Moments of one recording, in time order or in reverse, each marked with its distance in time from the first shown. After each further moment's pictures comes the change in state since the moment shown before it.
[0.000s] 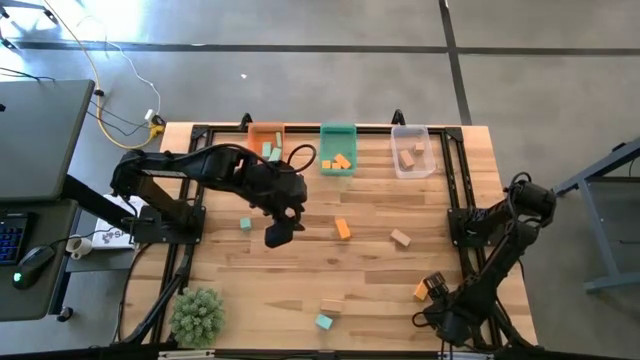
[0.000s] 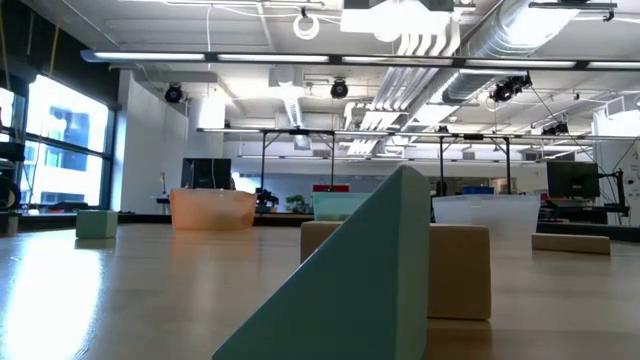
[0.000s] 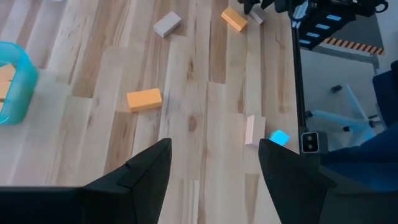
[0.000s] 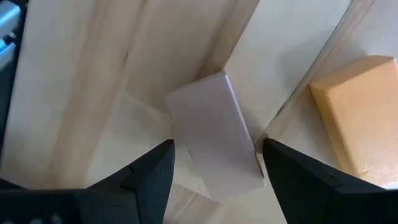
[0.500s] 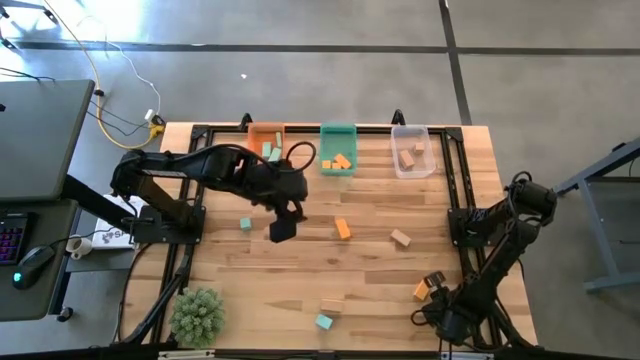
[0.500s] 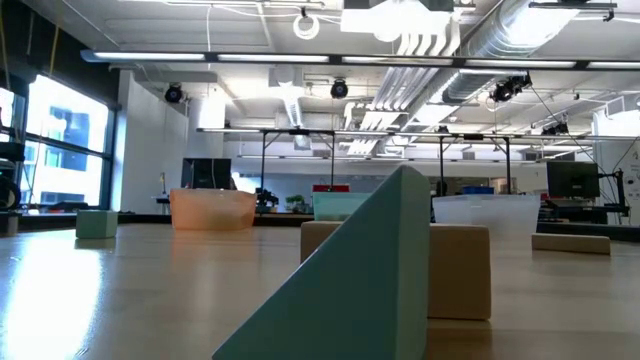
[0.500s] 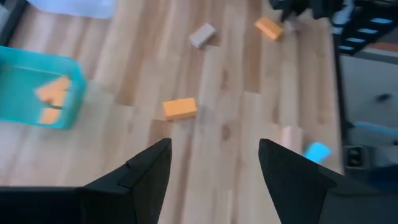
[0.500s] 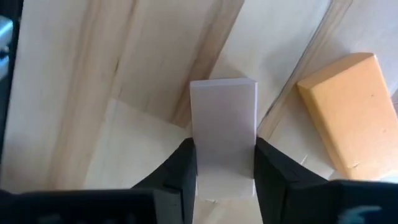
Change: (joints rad) left arm 0.003 0.001 0.000 0.000 -0.147 0.035; right arm -0.003 -0.004 -0.005 0.008 0.006 0.056
